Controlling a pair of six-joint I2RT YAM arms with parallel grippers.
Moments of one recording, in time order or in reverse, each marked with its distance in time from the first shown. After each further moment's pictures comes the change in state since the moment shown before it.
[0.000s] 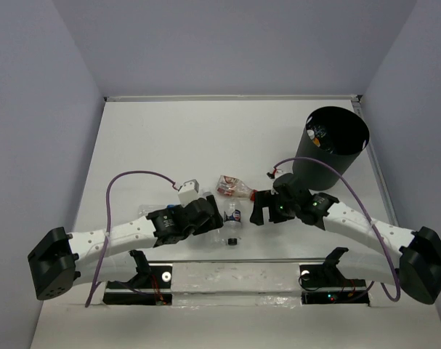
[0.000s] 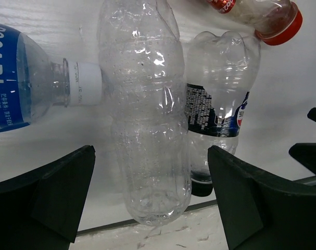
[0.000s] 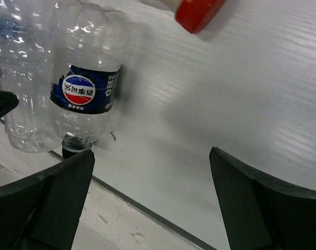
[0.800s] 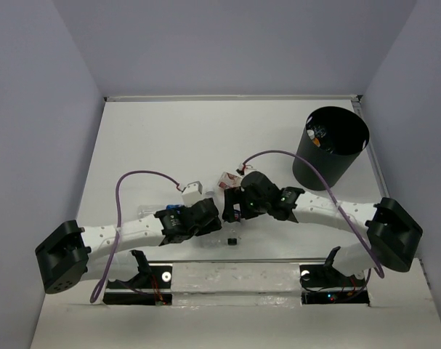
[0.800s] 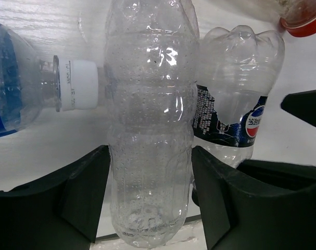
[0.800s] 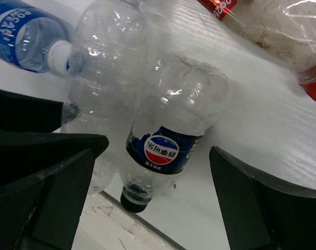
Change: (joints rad) left arm -0.003 0.099 -0.005 0.046 0.001 -0.005; right arm 0.201 0.299 0.211 0.154 0.082 0.069
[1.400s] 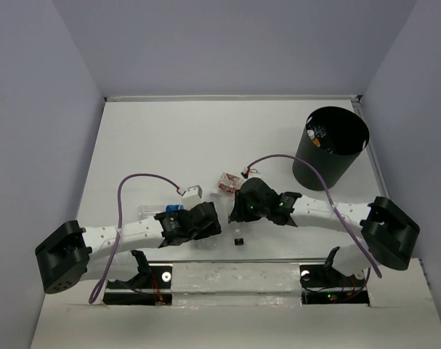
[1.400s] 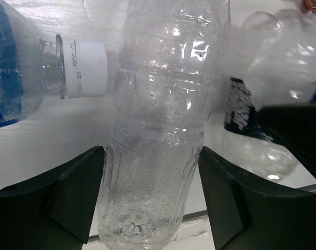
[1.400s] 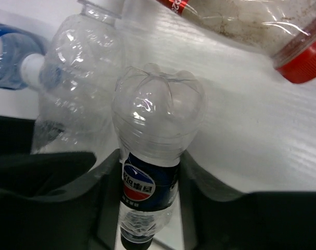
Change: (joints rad) left arm -0.008 -0.006 -0.037 0.006 0.032 0.000; right arm 0.023 0.075 -0.059 0.093 0.108 0.116
